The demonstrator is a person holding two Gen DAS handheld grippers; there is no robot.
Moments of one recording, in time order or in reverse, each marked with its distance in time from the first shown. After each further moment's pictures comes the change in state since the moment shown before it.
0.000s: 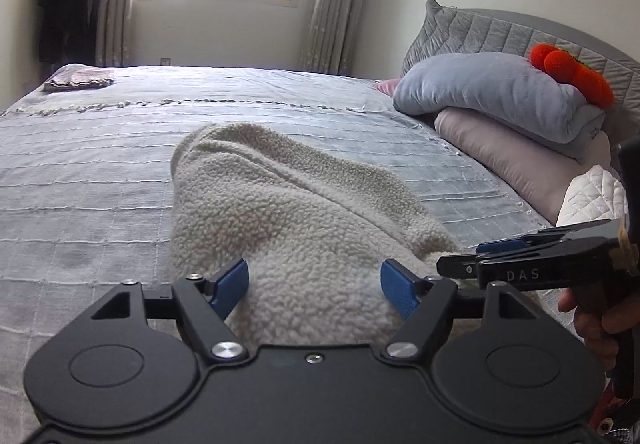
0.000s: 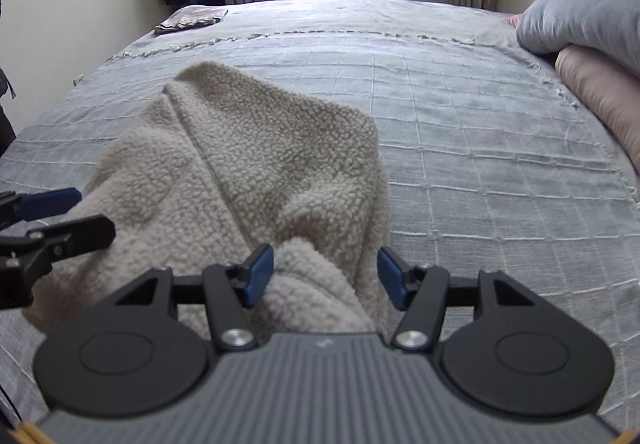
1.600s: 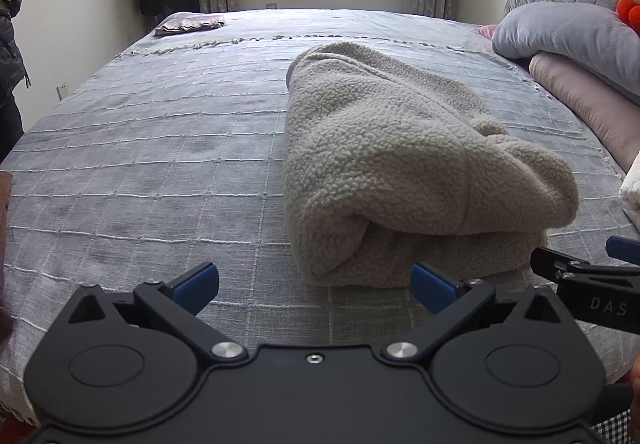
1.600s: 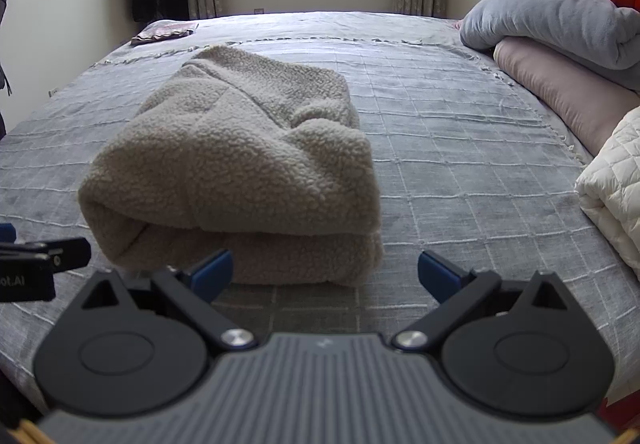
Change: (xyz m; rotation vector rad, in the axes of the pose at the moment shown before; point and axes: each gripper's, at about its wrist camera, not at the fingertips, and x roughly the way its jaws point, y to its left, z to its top) left arm -0.075 -0.041 -0.063 -0.062 0.179 0.375; right arm -0.086 0.041 -0.102 0.054 -0.059 -0.132
